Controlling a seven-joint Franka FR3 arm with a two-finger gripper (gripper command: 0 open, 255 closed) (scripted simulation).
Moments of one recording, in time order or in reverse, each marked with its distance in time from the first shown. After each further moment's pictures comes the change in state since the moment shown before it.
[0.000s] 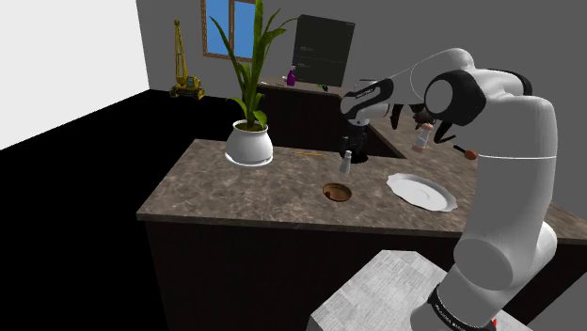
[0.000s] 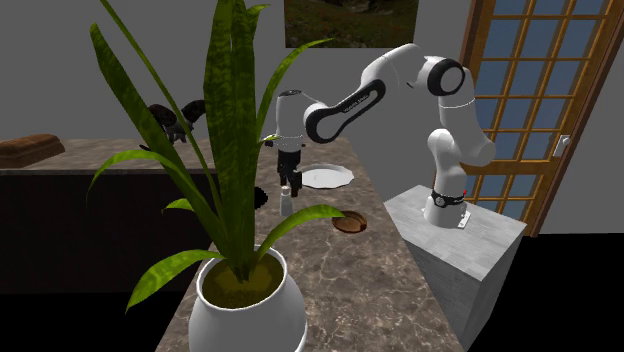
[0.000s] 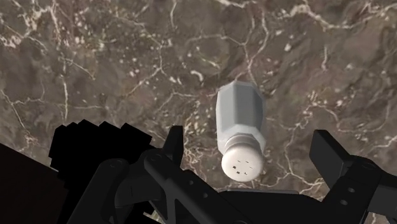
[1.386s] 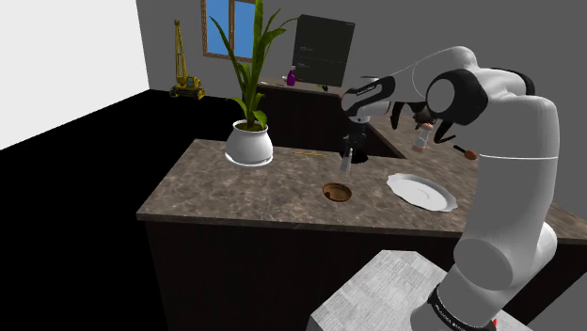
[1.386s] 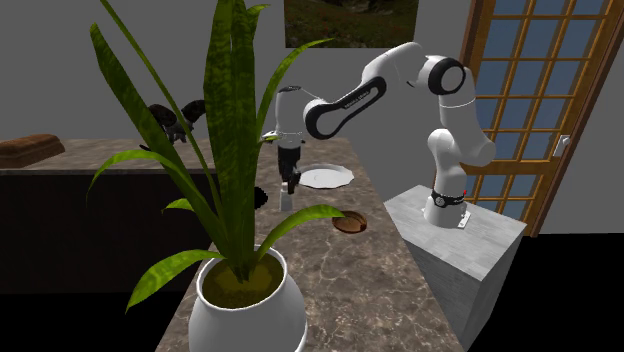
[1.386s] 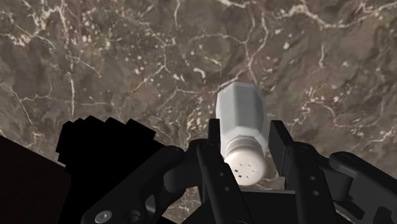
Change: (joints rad) arm 0.000 -0.012 -0.002 0.014 -0.003 -0.025 -0.001
